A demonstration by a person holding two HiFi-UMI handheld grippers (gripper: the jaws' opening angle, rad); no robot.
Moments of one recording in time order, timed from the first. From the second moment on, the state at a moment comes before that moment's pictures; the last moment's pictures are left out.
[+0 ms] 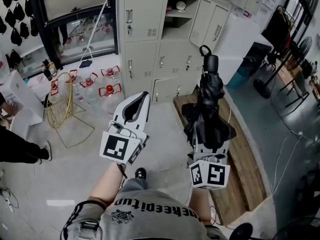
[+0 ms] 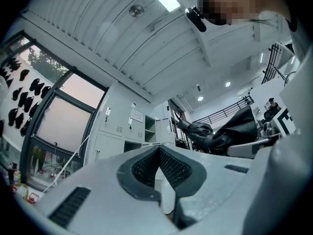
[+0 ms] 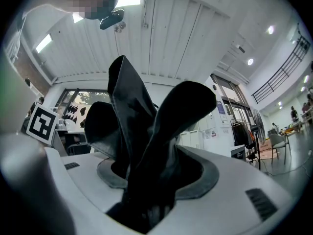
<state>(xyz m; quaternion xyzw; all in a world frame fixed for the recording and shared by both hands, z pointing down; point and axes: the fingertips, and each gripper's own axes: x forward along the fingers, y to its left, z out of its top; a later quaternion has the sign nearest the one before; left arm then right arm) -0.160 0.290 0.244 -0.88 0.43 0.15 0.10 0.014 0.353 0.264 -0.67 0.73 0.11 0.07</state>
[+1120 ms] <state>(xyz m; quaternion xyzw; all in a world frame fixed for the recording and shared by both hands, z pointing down) -0.156 0.058 0.251 -0.90 0.41 0.14 0.09 0.017 0.131 0.264 -0.68 0.72 0.11 0.07</state>
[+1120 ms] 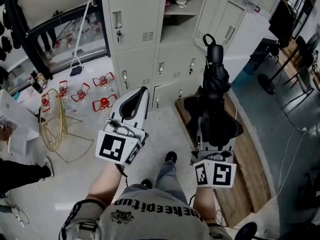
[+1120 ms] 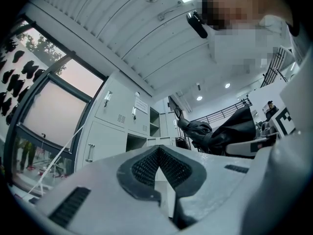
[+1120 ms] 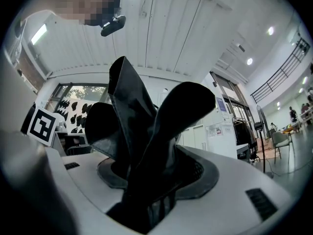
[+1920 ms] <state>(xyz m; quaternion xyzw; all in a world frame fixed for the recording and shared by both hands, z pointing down) -0.041 -0.128 0.234 -0.87 0.47 0.14 0.10 0.123 -0.085 0.254 -0.60 0.79 0.10 0.07</state>
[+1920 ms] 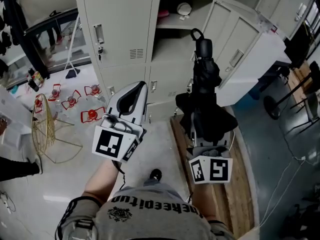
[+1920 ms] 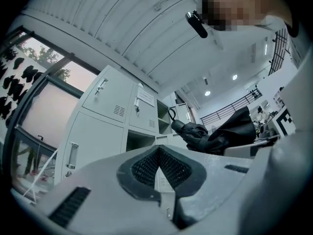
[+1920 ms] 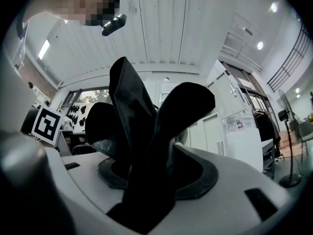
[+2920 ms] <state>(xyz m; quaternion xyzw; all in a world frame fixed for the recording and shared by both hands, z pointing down) 0.001 -0.239 0.248 -0.84 0.52 0.14 0.11 0.166 -0.227 0.298 -0.56 0.82 0.06 0.05</state>
